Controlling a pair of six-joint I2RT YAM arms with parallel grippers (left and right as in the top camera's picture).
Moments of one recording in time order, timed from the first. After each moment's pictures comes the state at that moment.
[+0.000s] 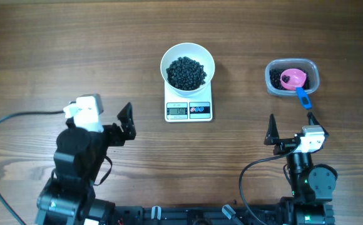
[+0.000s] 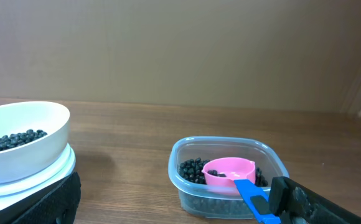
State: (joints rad) left arm -0.22 0.57 0.65 -0.50 -0.08 -0.30; right arm -0.04 0.02 0.01 0.00 -0.07 -0.04
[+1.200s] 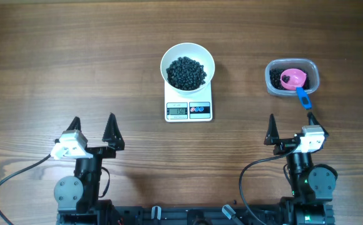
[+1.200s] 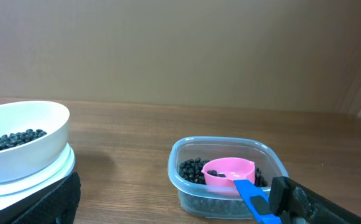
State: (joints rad) left arm 0.01 0.02 0.17 -0.14 0.03 -0.30; right arm -0.04 0.02 0.01 0.00 -0.07 -0.04
